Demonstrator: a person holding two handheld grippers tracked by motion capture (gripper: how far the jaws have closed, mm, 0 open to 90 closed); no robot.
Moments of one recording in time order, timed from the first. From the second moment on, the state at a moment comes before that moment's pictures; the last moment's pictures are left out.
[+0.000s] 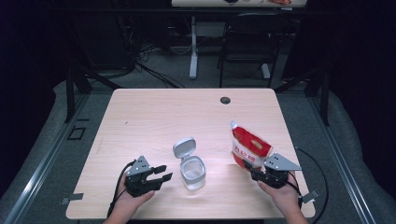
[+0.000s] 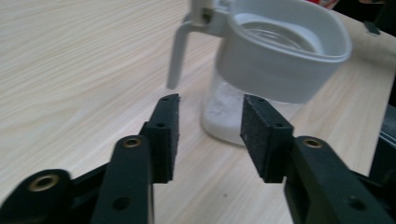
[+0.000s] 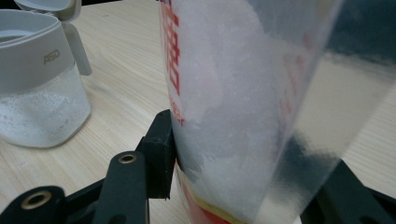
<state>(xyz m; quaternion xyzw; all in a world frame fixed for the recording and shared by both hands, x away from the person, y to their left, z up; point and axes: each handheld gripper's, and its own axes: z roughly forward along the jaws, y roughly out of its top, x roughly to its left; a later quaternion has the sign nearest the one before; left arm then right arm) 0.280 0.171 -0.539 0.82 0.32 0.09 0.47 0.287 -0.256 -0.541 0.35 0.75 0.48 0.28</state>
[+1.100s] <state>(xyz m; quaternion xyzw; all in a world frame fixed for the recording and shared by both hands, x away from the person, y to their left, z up) 0.259 0.123 -0.547 0.80 0.32 0.13 0.48 0.286 -0.257 -0.539 0.35 0.75 0.49 0.27</state>
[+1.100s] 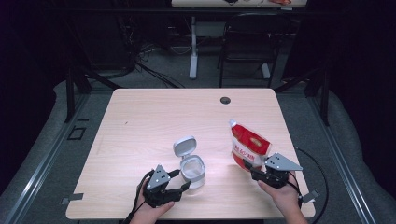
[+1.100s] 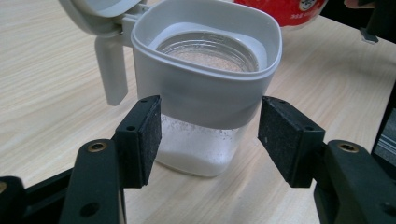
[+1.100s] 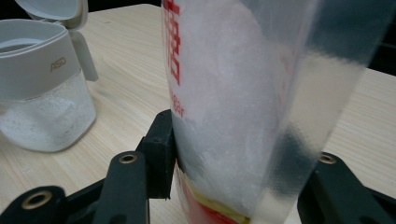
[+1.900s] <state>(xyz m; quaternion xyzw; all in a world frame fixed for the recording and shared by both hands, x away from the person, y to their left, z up) 0.281 0.142 -0.547 0.79 0.35 0.14 0.48 0.283 -0.248 -0.536 0.34 0.76 0.49 0.26</state>
